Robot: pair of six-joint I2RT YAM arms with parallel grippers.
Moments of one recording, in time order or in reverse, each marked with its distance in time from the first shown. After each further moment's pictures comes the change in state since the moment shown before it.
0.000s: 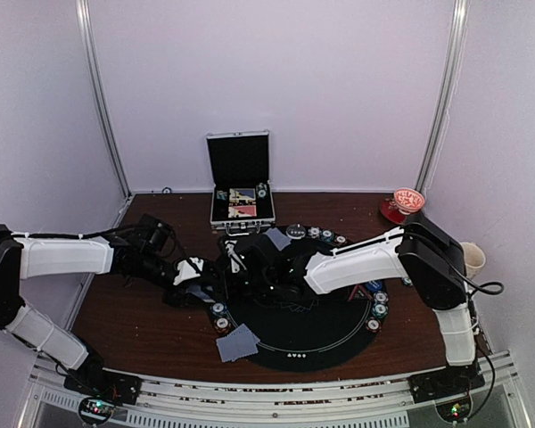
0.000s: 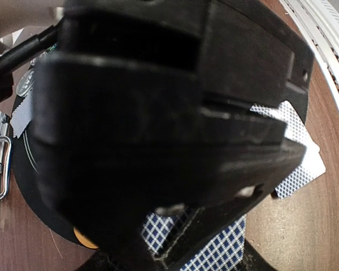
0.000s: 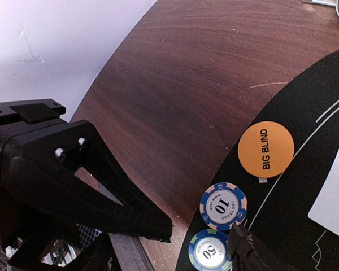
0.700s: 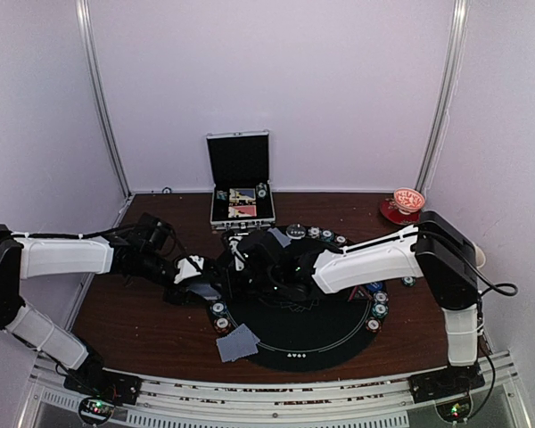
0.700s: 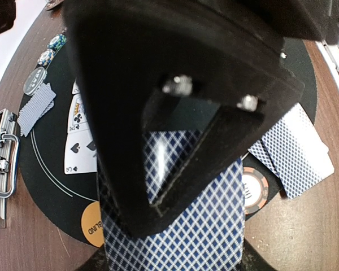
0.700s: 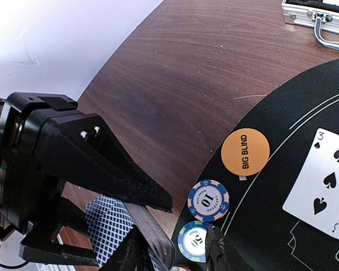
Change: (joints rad) left arm 0.000 0.001 0.000 0.024 -0.019 0.004; right arm 0.011 -0.075 -0.045 -0.038 0.098 -0.055
